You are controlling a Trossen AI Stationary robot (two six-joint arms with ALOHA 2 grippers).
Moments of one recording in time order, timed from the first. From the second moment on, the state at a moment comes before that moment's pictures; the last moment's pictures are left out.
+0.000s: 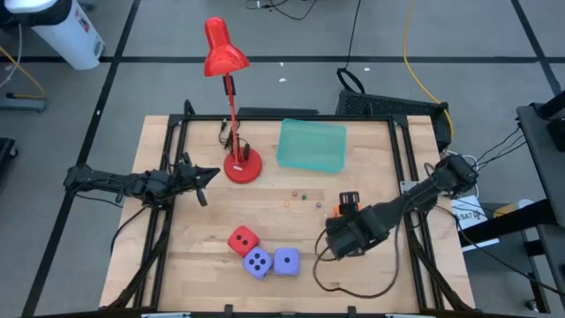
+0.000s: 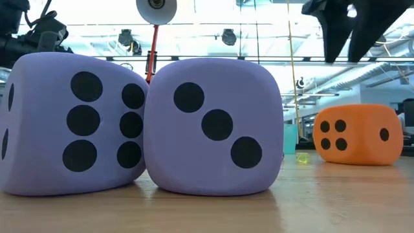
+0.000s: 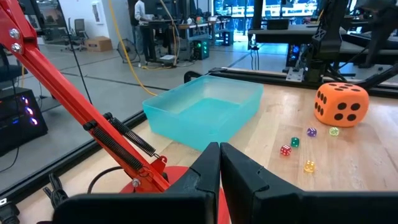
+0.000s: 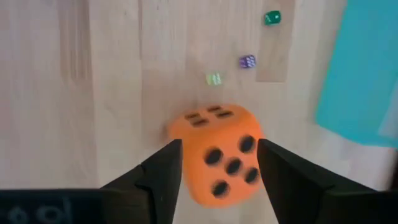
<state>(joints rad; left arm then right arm) -0.15 0.13 0.04 -0.01 -0.57 -0.05 0.51 1.66 1.44 -1.35 0.33 0.39</state>
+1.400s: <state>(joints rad) -0.15 0.13 0.04 -0.02 -0.55 0.00 0.16 1.60 1.24 -1.22 -0.16 0.08</state>
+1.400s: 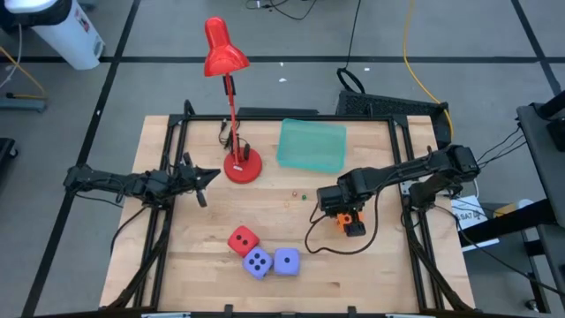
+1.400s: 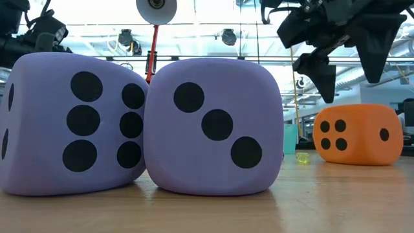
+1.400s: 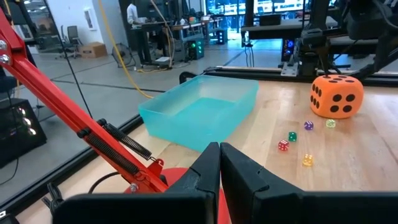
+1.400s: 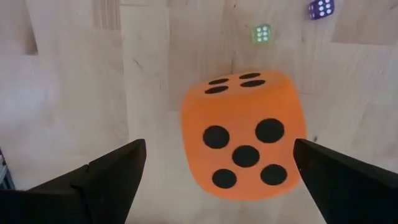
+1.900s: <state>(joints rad) -0.15 0.13 0.04 -0.02 -0.54 -0.01 0.13 1.59 1.11 -1.14 -0.16 0.01</state>
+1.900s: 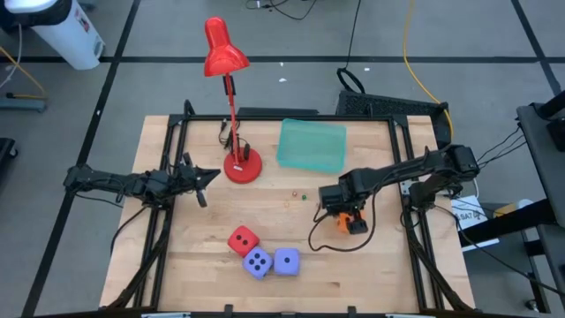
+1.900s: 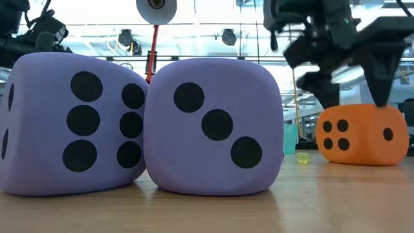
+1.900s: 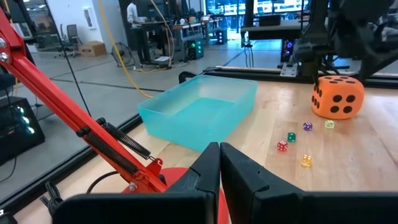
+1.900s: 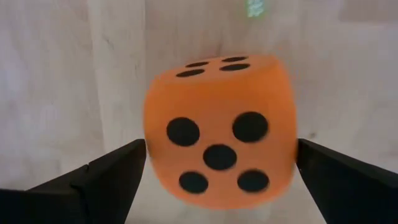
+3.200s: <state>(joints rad) -0.15 0.13 0.04 0.01 -0.55 -0.03 -0.12 1.33 1.28 -0.82 0.26 -0.06</state>
